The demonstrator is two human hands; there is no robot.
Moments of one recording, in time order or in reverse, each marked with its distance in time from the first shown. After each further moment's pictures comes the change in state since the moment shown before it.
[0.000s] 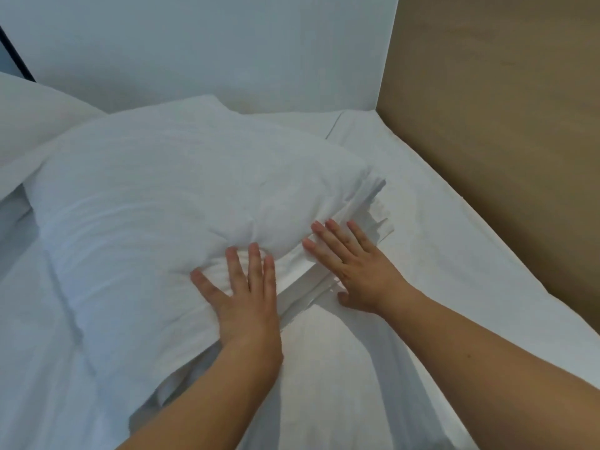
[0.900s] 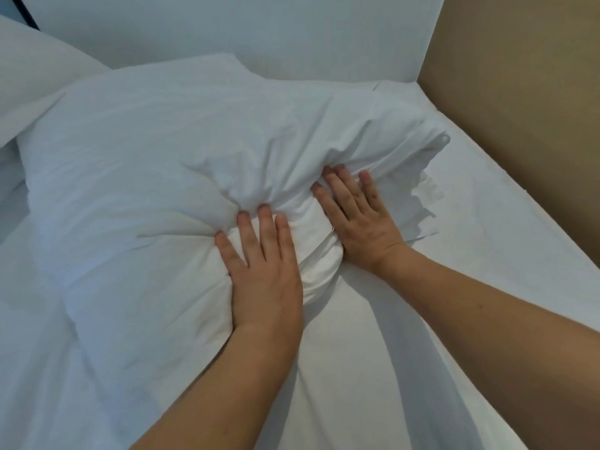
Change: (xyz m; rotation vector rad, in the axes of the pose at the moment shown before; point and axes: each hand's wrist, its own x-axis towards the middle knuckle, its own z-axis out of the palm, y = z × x) left_hand 0.061 -0.012 0.023 -0.132 0.349 -0.063; right_hand 0.115 -0.004 0.052 -0.016 0.669 -0.019
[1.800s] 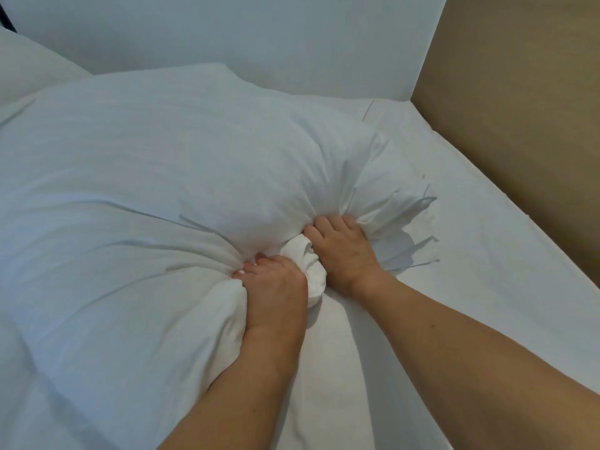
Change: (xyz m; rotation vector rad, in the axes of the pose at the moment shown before) left_hand 0.063 0.014 0.031 -0.042 -0.163 -0.013; right_hand 0.017 -0.014 0.045 -0.016 -0.337 0.083
